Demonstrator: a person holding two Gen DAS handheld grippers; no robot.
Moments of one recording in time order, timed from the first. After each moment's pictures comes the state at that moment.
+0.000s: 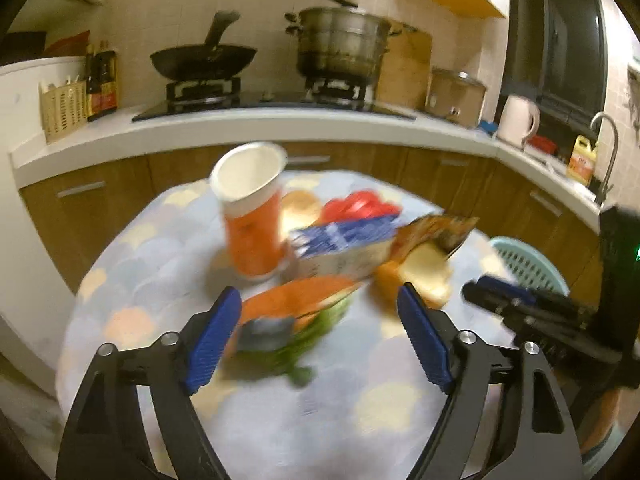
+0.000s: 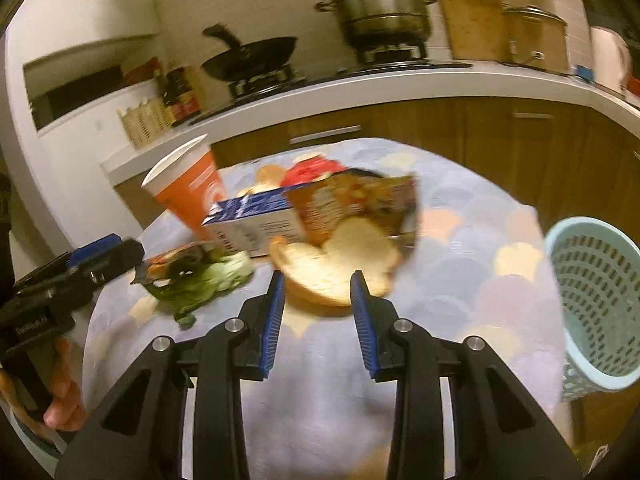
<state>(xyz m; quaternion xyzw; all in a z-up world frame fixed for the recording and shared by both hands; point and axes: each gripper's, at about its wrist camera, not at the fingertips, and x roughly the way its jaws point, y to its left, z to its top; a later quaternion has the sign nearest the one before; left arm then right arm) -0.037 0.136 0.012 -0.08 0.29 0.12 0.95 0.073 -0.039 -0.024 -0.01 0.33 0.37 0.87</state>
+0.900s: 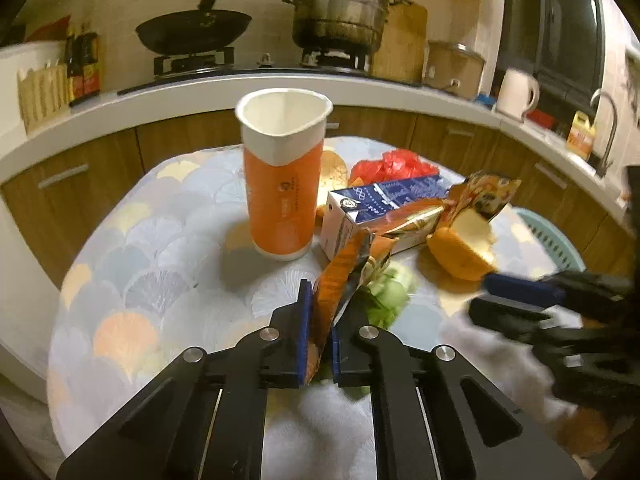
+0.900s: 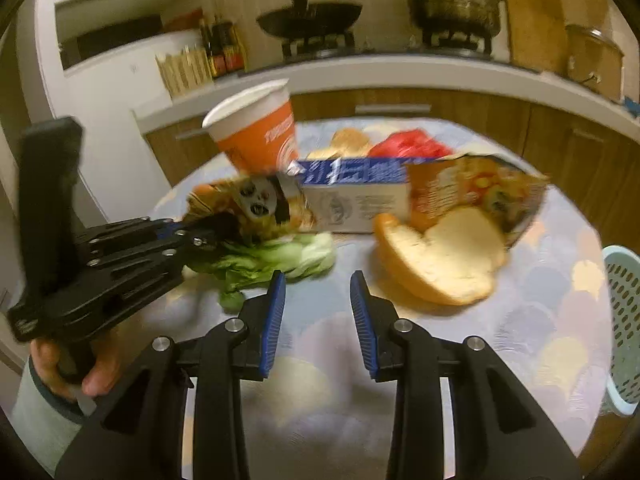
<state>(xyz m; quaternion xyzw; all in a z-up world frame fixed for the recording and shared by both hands) -0.023 0.180 -0.023 -0.09 0.32 0.08 0.94 0.050 0.037 -0.034 -0.08 0.37 0.42 0.83</state>
